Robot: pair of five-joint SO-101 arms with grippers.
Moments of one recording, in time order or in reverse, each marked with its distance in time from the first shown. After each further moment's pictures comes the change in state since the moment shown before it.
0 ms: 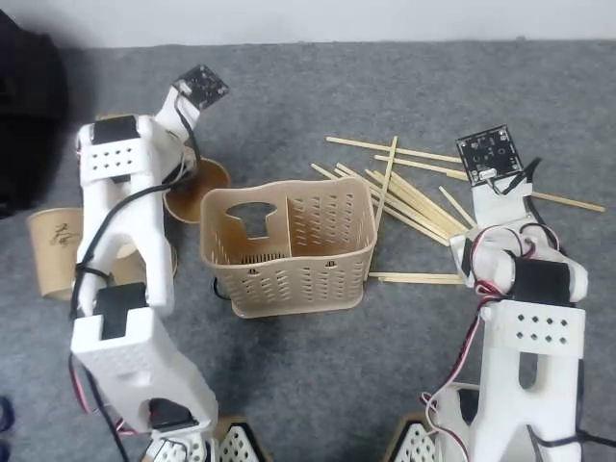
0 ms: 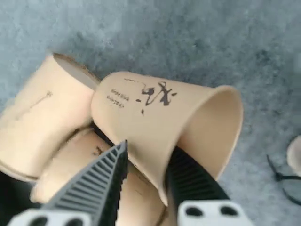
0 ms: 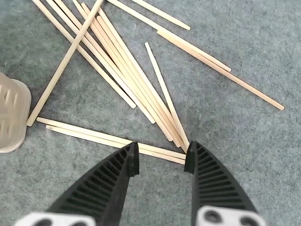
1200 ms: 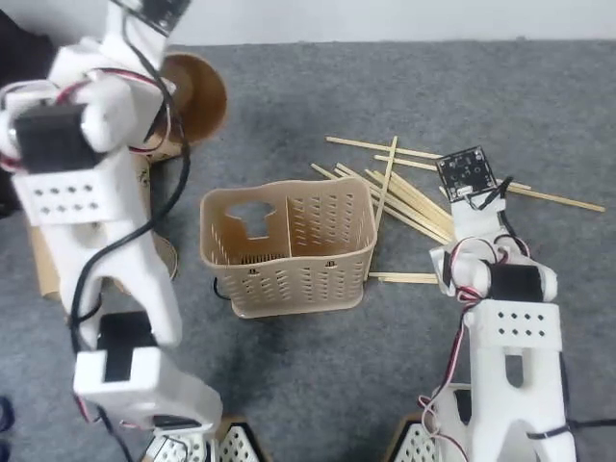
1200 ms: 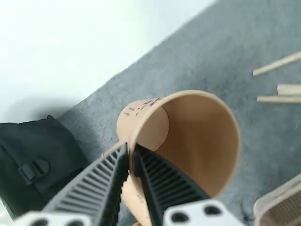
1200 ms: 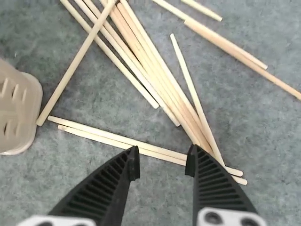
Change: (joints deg) left arm 5.6 -12.4 -43.0 27.8 19.2; right arm -4.0 0.0 12.2 -8.8 -2.5
